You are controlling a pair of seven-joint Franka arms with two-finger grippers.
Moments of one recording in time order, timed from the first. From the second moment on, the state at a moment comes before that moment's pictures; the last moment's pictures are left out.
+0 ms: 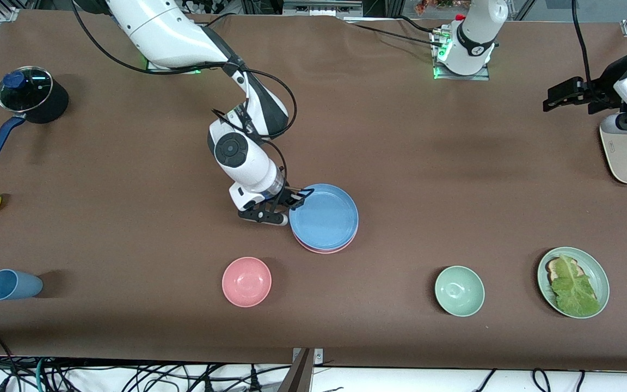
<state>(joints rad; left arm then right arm) 0.00 0.01 0.00 -1.55 -0.08 1.32 -0.01 0.50 0.71 0.15 -1.57 0.13 2.47 0.72</state>
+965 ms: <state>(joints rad) 0.00 0.02 0.00 -1.55 -0.08 1.33 -0.01 0.50 0.71 0.09 -1.54 0.10 2.43 0.72</state>
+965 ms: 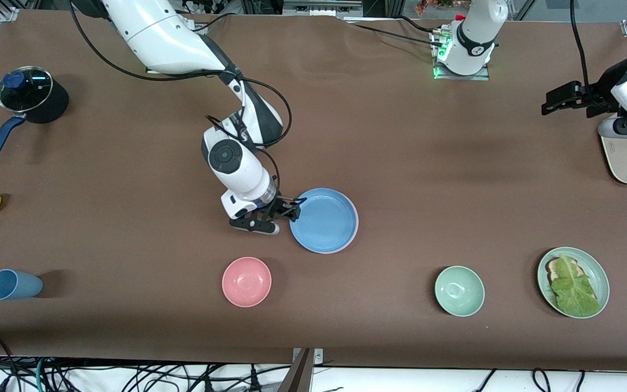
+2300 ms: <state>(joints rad) 0.00 0.02 0.00 -1.55 -0.08 1.33 -0.01 0.50 0.30 -0.41 -1.35 0.09 1.60 0.04</state>
